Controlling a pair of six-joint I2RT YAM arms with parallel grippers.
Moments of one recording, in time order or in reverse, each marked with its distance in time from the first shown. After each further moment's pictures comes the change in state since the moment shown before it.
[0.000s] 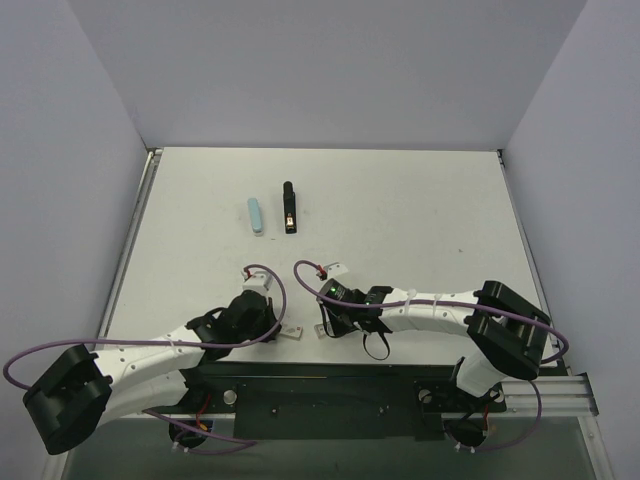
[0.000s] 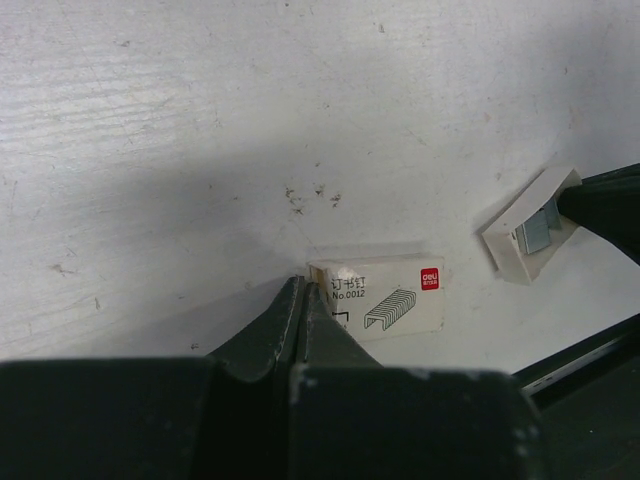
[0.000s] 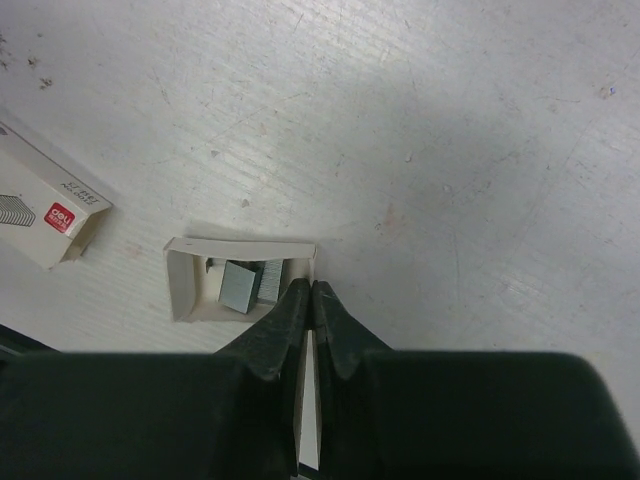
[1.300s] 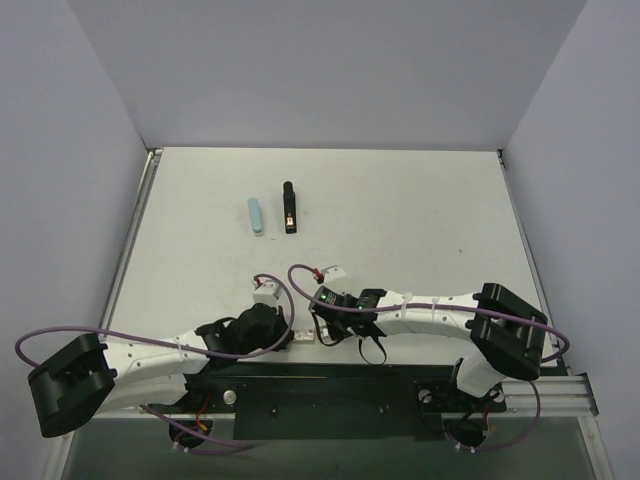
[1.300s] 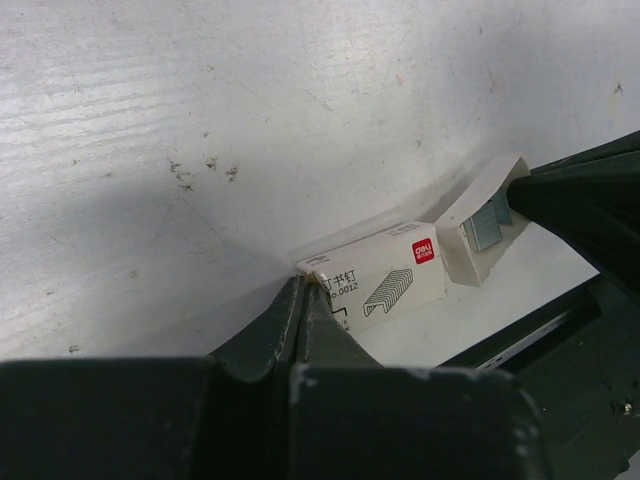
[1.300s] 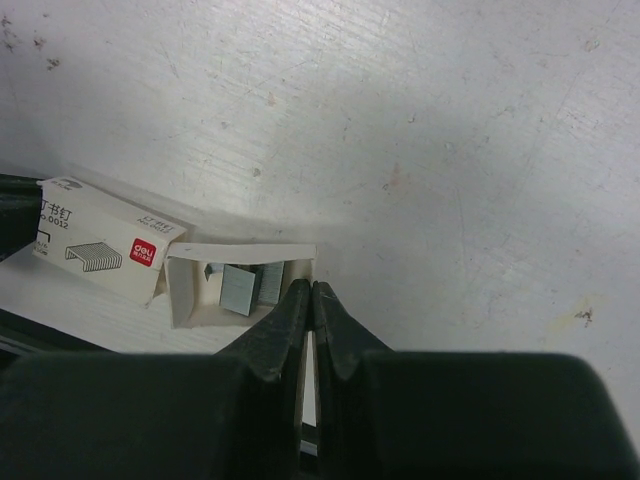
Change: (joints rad) left arm -0.164 0.053 -0.029 0.138 -0.058 -0.109; right arm 0.074 0.003 0.070 -0.137 0.087 0.089
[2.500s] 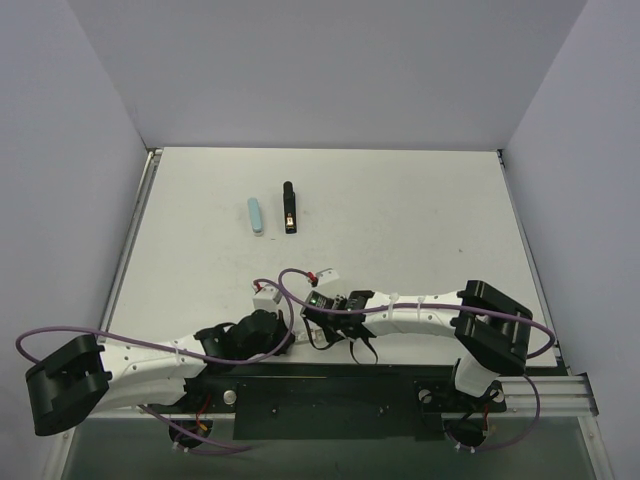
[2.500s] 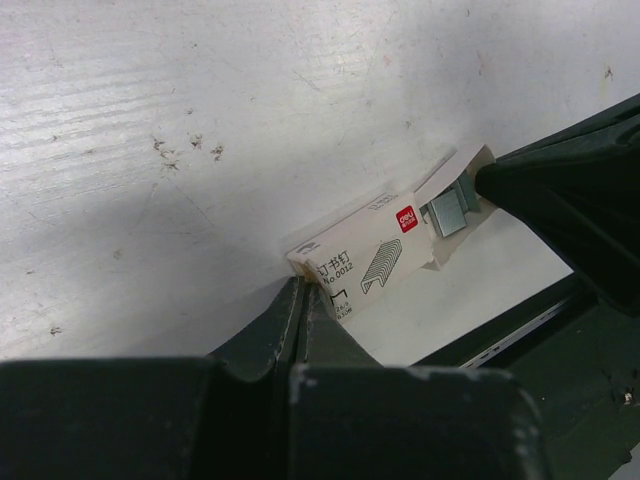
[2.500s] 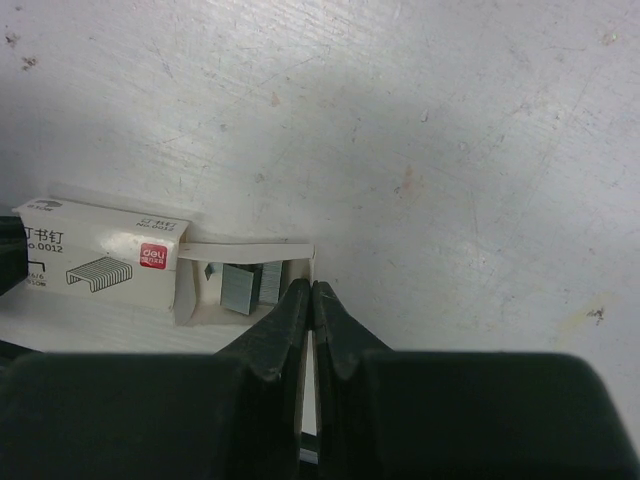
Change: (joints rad) left arm -0.060 -0.036 -0.031 0.013 -0.046 -0.030; right arm 0.037 0.078 0.055 -0.042 0.048 0.034
